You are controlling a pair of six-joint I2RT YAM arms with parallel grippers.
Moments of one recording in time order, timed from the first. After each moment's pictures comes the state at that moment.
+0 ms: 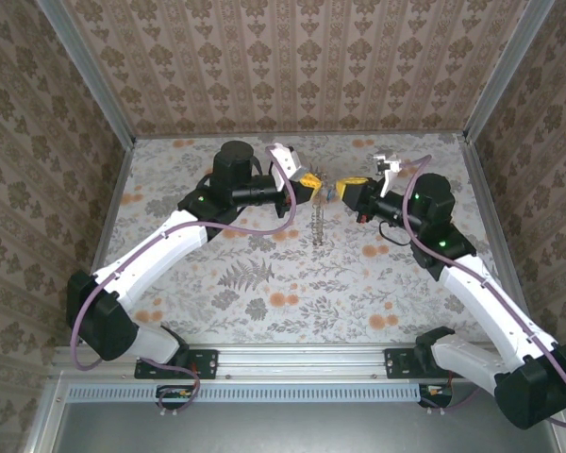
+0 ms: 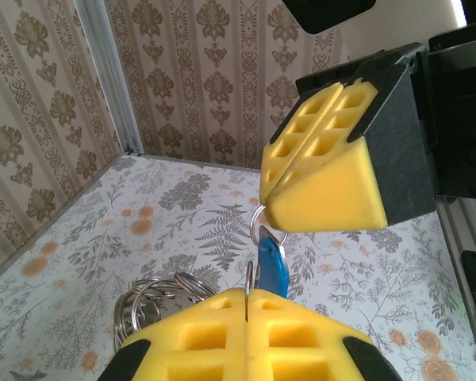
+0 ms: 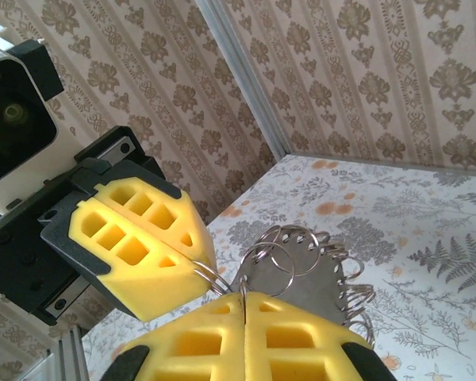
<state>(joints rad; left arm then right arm) -0.71 1.42 1.28 -0.11 0.65 0.19 0.33 1.02 0.87 0.09 -0.56 0.40</state>
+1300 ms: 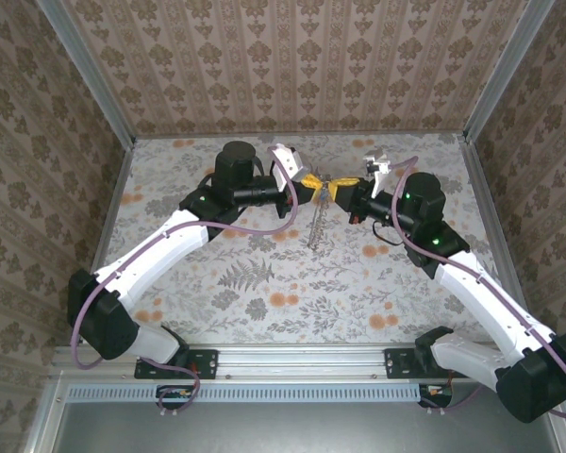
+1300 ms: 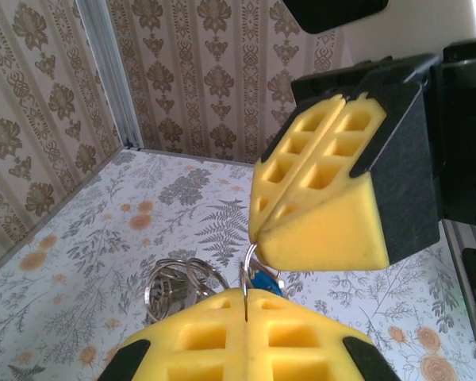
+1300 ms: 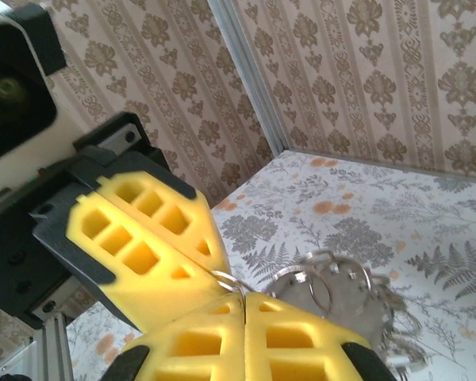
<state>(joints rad) -0.72 1.43 1.28 -0.12 0.64 0.19 0.37 1.05 0.88 0.09 -0.51 0.34</state>
